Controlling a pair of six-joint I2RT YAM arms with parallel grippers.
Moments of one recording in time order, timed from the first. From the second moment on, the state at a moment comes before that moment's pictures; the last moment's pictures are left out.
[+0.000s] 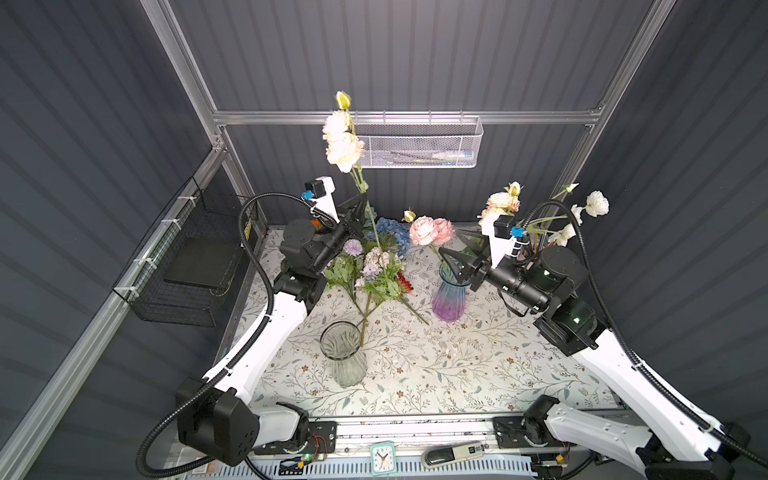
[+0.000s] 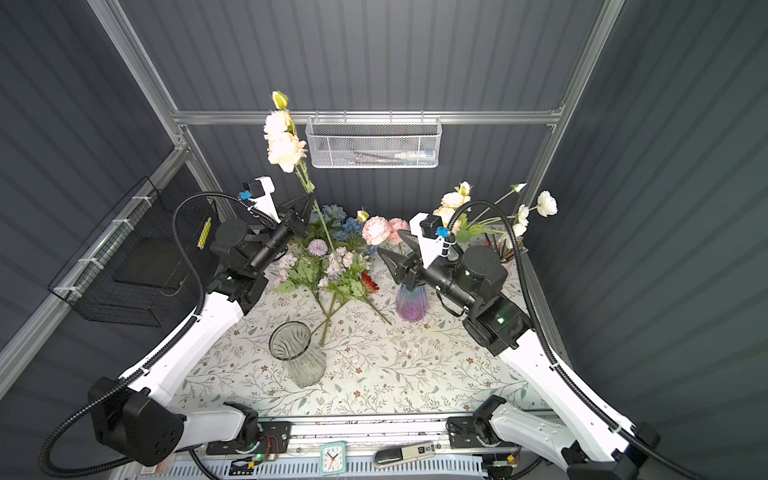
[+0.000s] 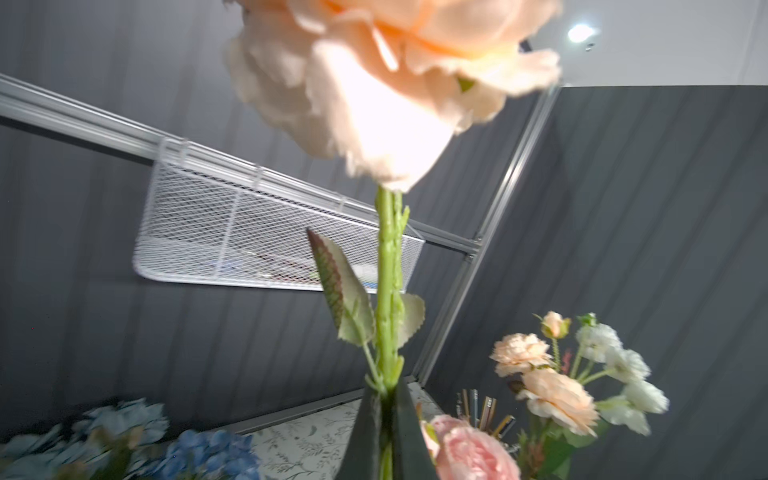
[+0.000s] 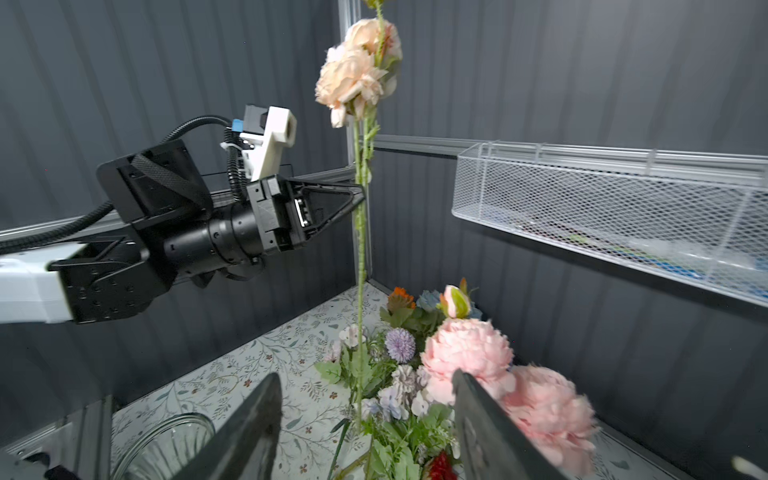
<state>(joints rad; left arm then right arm) -0.41 1.31 1.19 0.42 0.29 -0.45 0.66 1.02 1.16 -0.05 -0.26 0.05</state>
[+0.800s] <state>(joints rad) -0.65 1.36 1.19 0.57 0.53 -0.45 0.68 1.18 1.21 -0.05 -0.26 0.05</state>
